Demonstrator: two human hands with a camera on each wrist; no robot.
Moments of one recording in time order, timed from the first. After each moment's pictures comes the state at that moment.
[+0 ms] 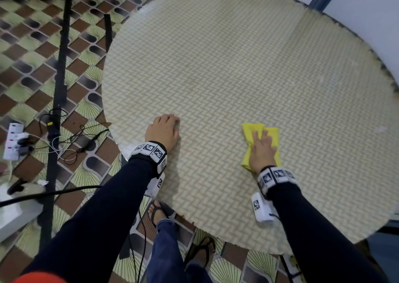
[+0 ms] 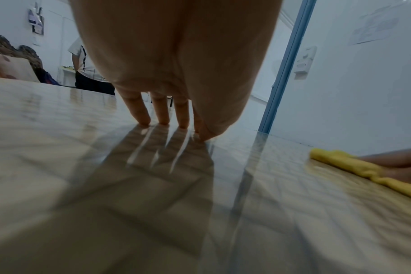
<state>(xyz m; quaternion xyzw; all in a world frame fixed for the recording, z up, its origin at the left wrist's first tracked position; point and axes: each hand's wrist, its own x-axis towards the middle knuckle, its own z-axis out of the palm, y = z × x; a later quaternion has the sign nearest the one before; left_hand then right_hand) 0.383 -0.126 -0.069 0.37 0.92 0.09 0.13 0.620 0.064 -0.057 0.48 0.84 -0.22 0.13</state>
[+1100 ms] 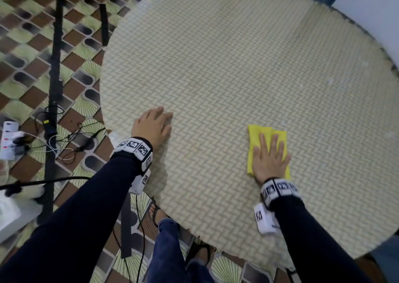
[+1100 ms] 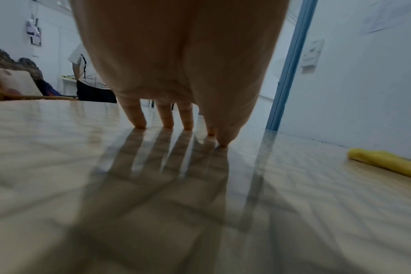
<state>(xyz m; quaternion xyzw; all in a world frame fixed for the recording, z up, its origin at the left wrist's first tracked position) 0.329 -0.141 -0.061 0.39 0.91 0.07 0.14 0.616 0.057 -0.066 0.54 0.81 -0.17 0.12</state>
